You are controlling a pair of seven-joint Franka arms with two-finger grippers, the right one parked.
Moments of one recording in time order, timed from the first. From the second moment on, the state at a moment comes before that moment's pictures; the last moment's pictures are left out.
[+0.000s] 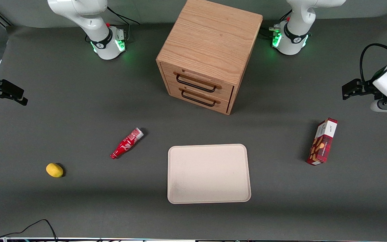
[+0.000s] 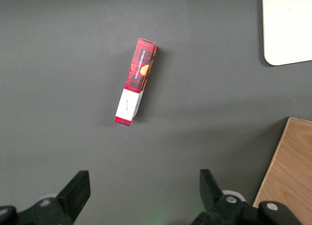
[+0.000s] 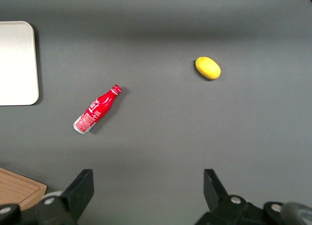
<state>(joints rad) -0.14 0.01 0.10 -1.65 0.06 1.57 0.07</state>
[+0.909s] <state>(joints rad) -0.14 0.11 0.12 -1.64 0.06 1.64 0.08</state>
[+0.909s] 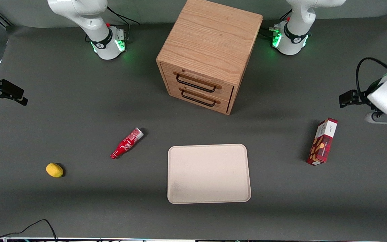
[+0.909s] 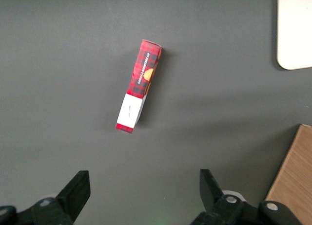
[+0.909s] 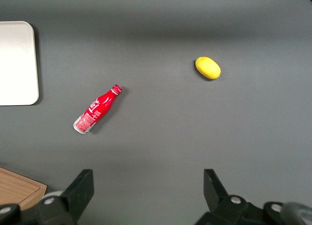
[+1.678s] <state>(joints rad) -0.02 0.38 0.12 -1.77 -0.04 2.06 0.49</state>
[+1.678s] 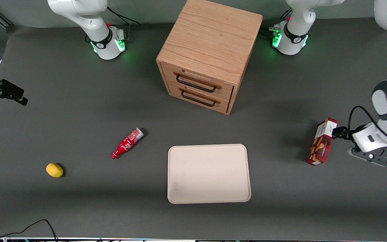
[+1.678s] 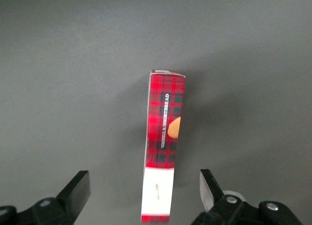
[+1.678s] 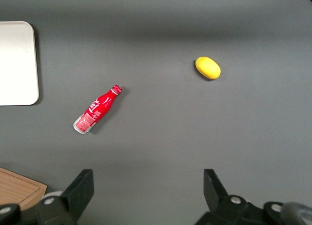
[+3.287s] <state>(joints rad) -0.03 0.39 0.11 -2.09 -0.05 2.48 0.52</state>
